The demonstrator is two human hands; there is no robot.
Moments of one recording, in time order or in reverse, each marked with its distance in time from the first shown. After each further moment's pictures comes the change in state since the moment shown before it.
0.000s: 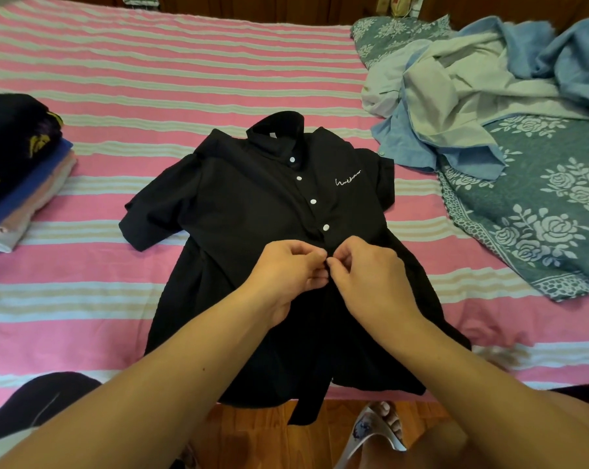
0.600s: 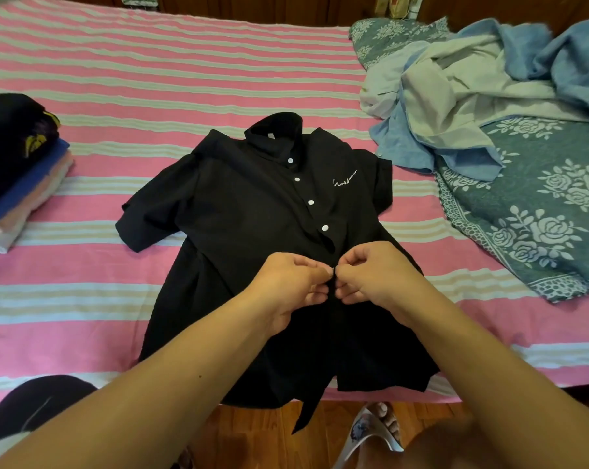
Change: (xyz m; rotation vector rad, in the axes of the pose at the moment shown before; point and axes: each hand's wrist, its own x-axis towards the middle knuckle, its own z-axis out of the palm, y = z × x) left_hand -0.004 -0.006 0.002 0.061 -0.022 -0.084; right_hand 0.016 0.007 -0.016 0.550 -0.362 0.375
